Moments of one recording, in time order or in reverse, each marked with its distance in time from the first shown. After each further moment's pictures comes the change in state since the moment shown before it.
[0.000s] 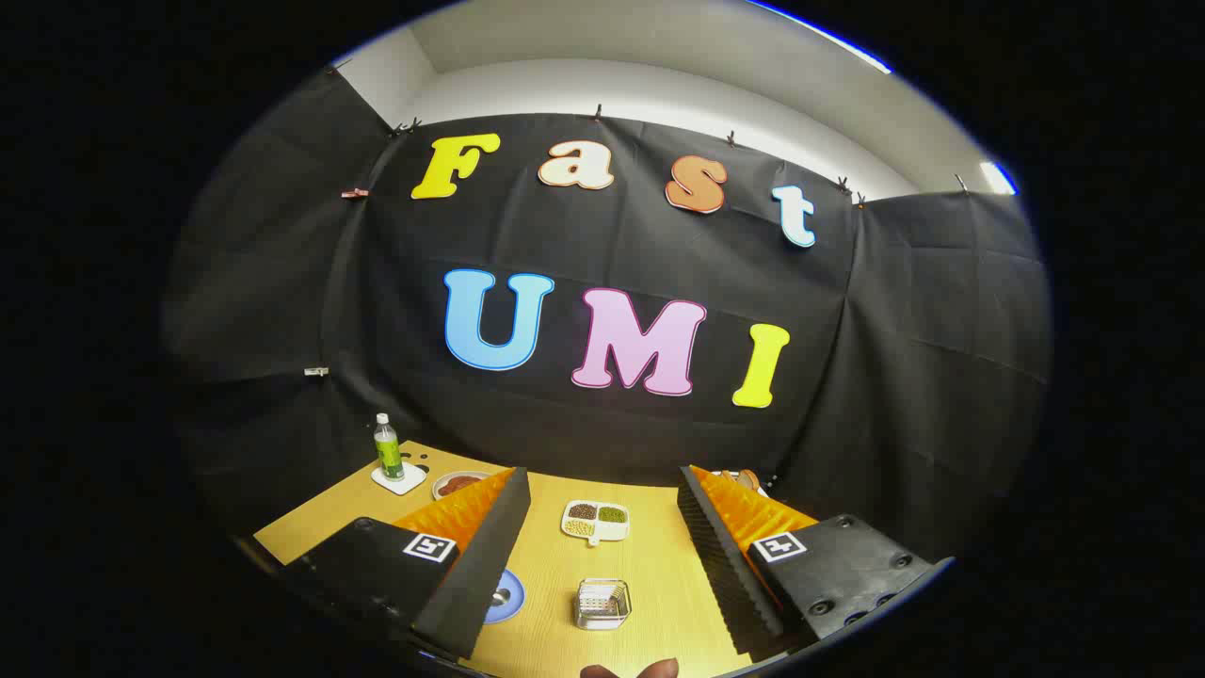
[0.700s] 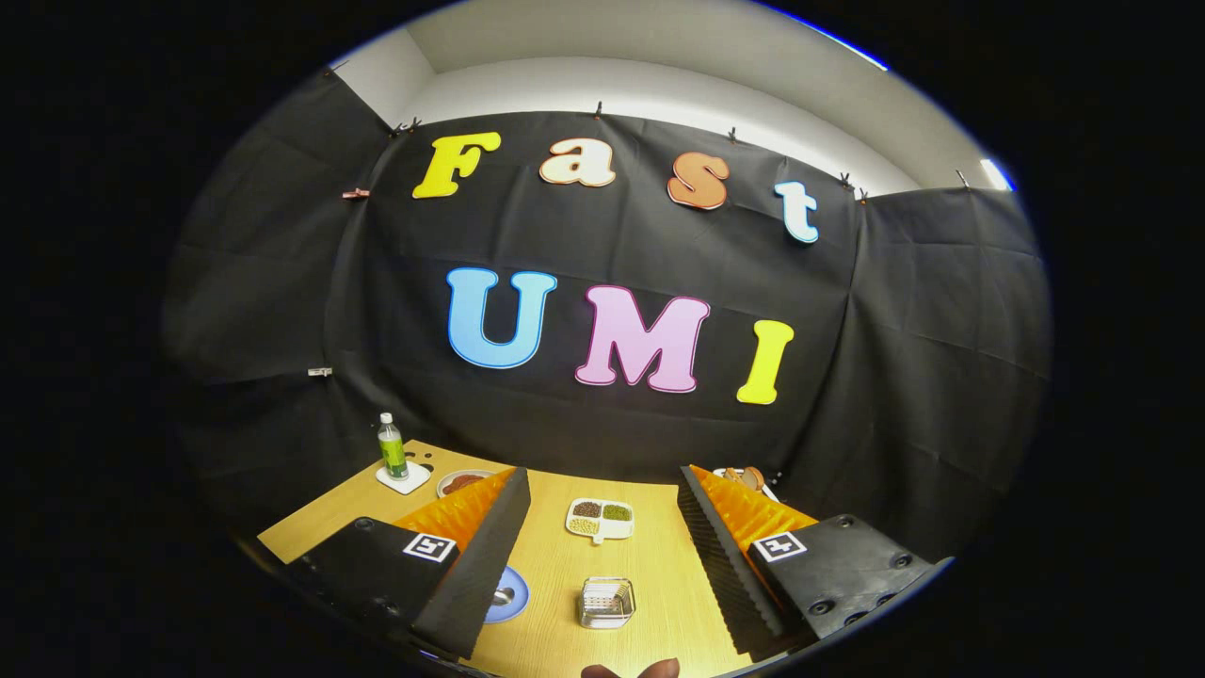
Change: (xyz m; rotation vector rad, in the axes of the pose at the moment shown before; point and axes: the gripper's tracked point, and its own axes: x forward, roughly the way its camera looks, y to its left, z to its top) arm 0.002 0.001 0.002 0.003 0.000 0.009
